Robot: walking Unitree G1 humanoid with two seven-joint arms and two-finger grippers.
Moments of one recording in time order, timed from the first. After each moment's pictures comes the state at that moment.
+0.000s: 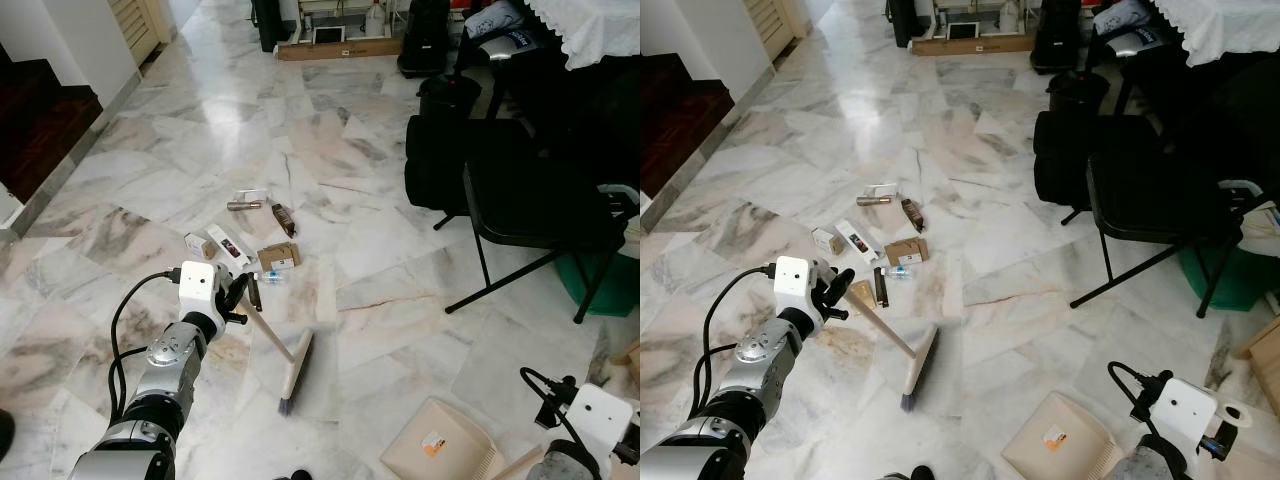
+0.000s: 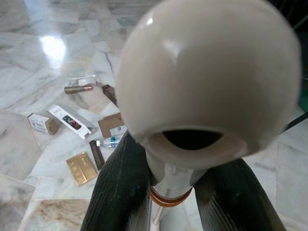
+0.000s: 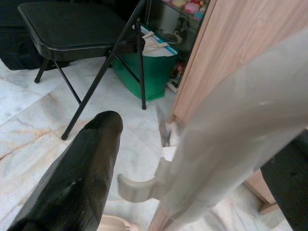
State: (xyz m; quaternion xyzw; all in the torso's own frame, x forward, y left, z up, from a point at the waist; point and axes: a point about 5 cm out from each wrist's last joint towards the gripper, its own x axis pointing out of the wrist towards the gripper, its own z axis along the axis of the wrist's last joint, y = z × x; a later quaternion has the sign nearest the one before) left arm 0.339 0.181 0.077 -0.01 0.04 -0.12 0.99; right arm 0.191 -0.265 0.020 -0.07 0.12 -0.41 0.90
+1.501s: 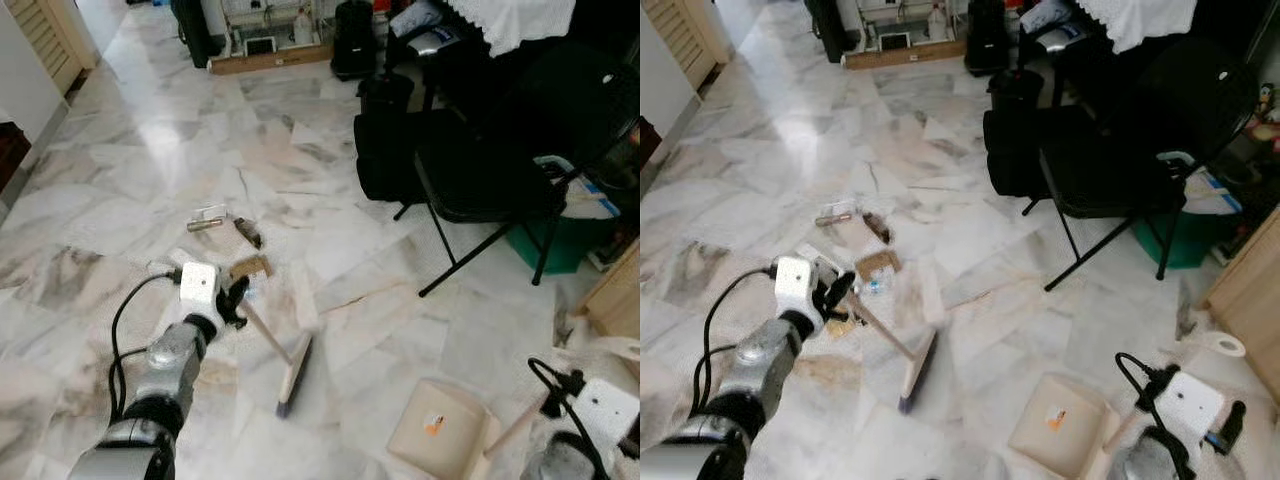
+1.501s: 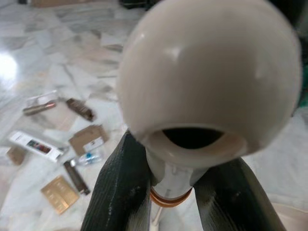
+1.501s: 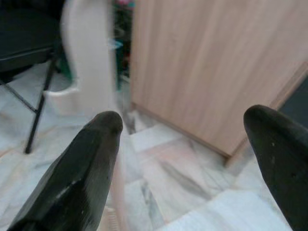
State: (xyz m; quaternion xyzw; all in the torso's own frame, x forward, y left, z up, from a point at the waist) left arm 0.339 0.178 0.073 -0.01 0.05 -0.13 0.99; right arm 0.194 -0.273 0.027 -0.06 0.10 -0.43 0.89
